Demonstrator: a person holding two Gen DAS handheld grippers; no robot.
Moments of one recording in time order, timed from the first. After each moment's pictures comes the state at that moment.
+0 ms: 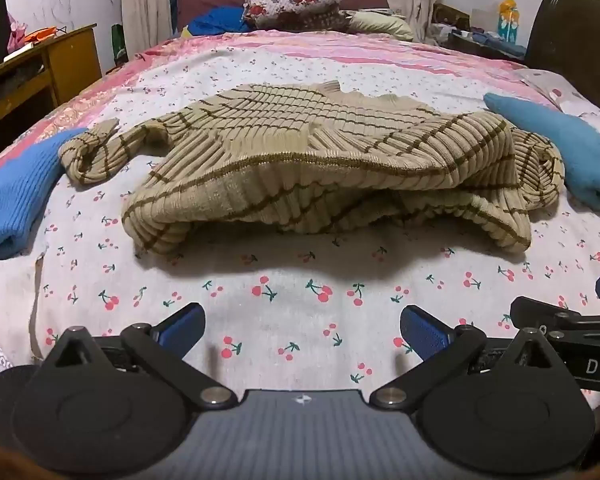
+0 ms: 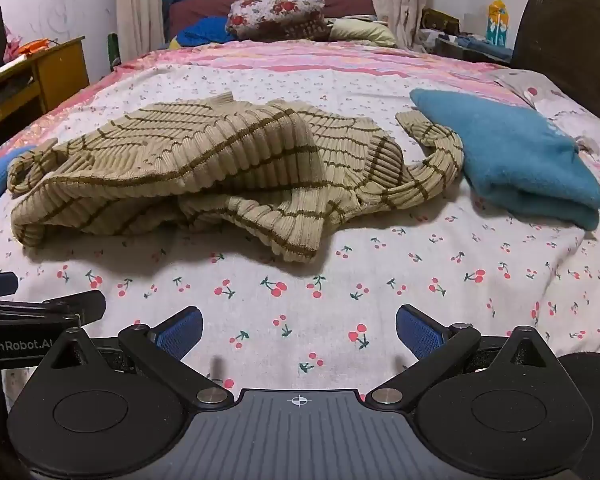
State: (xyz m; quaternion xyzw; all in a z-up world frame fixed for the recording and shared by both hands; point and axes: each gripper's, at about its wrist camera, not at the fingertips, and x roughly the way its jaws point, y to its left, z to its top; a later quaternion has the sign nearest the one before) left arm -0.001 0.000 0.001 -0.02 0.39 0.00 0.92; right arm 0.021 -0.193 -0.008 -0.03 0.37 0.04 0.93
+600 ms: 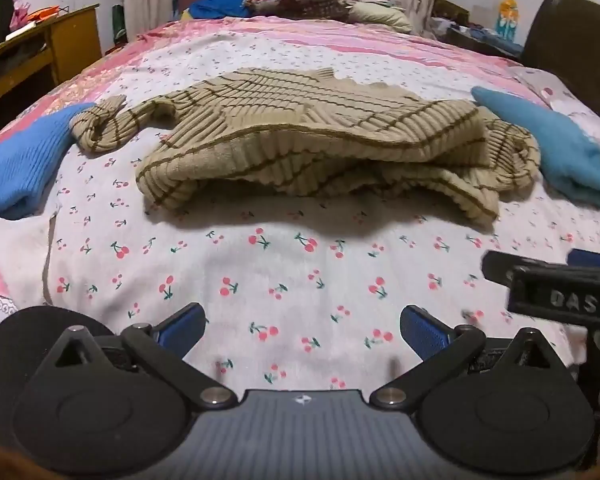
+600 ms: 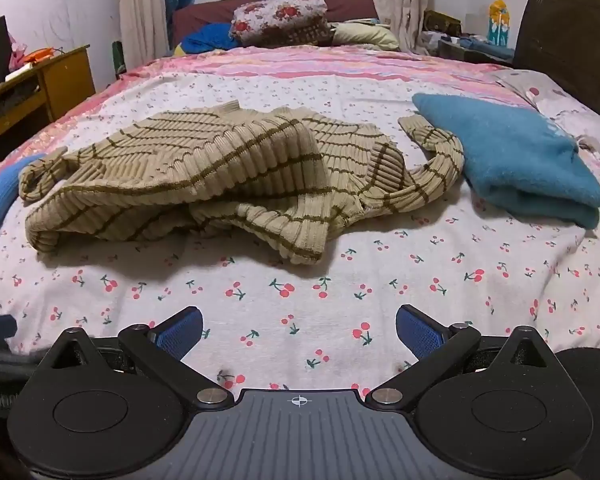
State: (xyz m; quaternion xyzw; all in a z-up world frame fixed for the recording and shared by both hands) left arm -0.042 -0.001 0.013 -0.04 0.41 -0.01 0.91; right arm 0.011 -0.195 0.001 -0.02 0.37 0.05 0.93
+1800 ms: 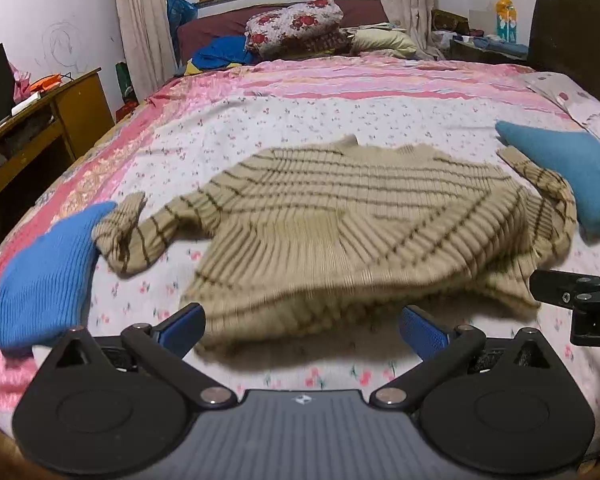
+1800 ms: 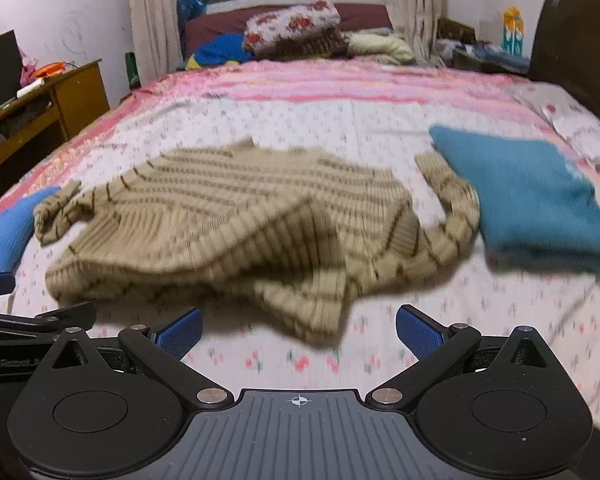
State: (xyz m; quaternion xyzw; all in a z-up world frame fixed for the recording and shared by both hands) left arm 0.033 0.011 0.067 0.04 0.37 0.02 0.93; right arm 0.055 -0.187 0.054 -0.02 0.36 0.07 0.93
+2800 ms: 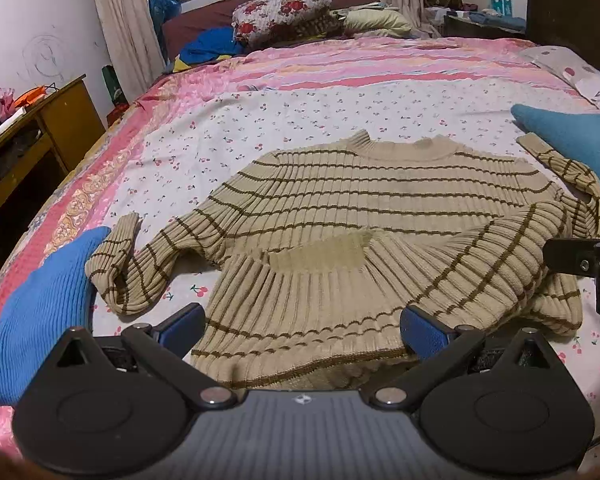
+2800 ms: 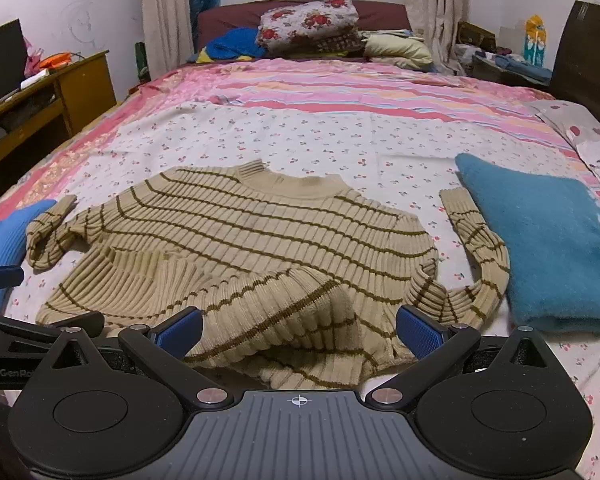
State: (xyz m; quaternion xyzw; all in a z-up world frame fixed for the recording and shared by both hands) left arm 0.086 0.023 0.063 0.07 0.40 0.02 0.91; right arm 0.114 -0.171 0.064 -0.03 0.37 0.09 0.92
